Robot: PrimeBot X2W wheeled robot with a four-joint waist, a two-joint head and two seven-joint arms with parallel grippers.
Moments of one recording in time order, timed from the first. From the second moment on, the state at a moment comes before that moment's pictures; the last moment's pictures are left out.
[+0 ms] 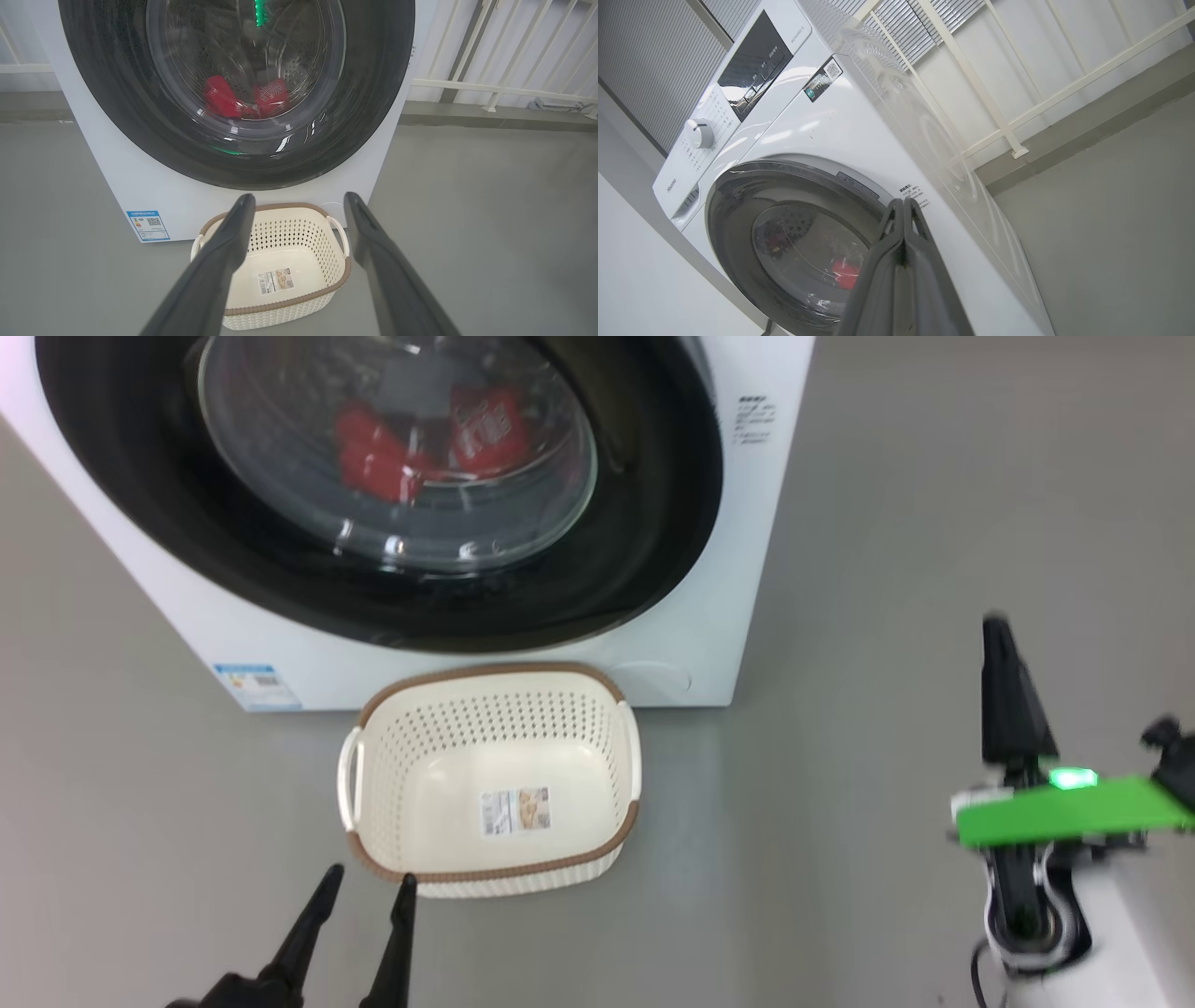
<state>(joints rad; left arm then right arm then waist) 0.04 0.08 -0.08 0.15 -0.21 -0.13 -0.25 -0.21 -0.04 -0.01 0.19 0.82 0.13 -0.26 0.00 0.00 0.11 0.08</state>
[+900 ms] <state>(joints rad) -0.17 0.10 -0.20 0.16 -0.30 -0.13 -0.25 -0.92 -0.29 0.23 0.42 1.49 0.13 0.08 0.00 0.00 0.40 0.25</state>
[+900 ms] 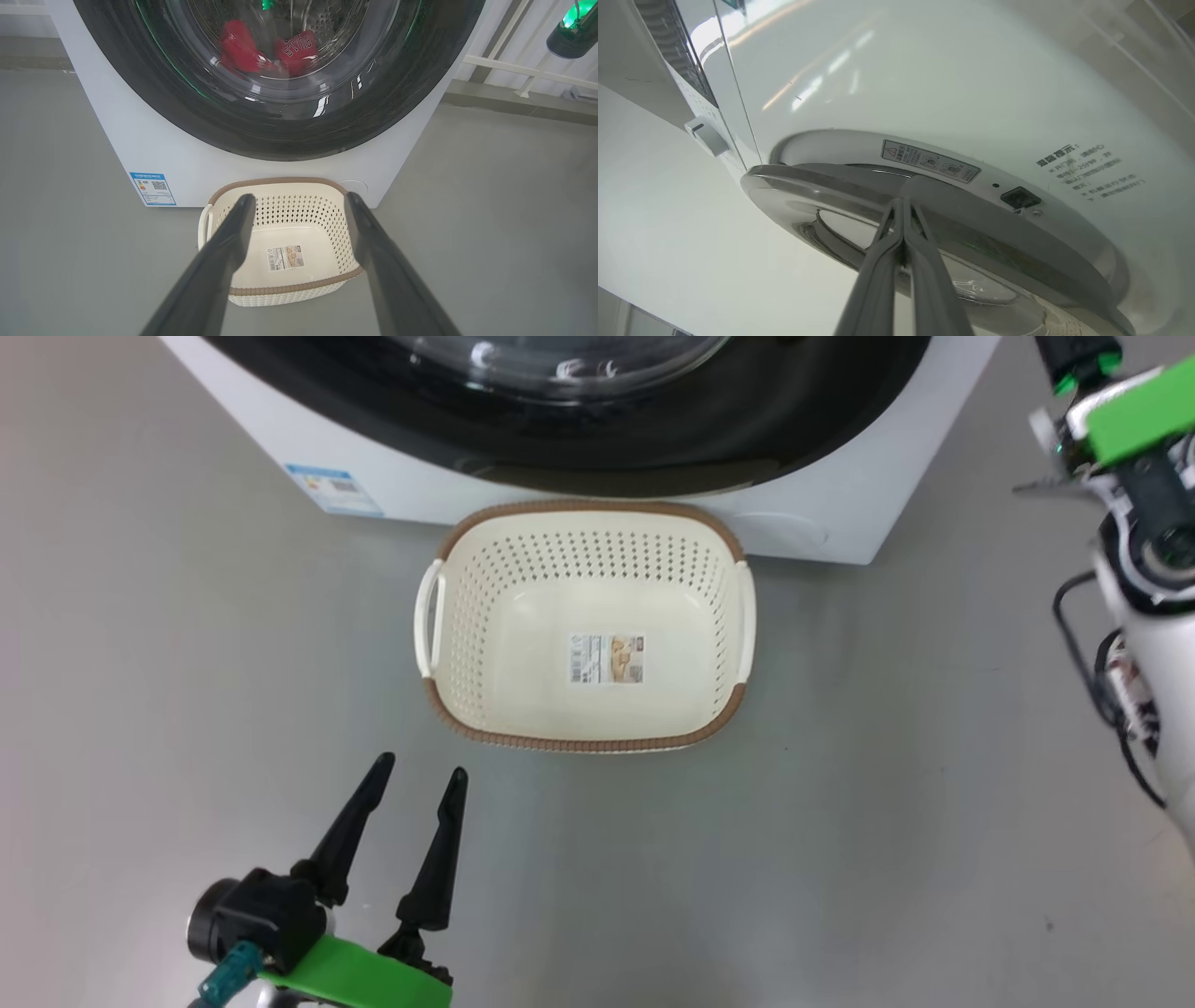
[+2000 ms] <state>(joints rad) -0.23 0.08 -0.22 0.17 -0.32 -0.13 -0.25 -1.19 -0.32 0.31 0.72 1.64 0.12 0.53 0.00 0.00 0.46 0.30</state>
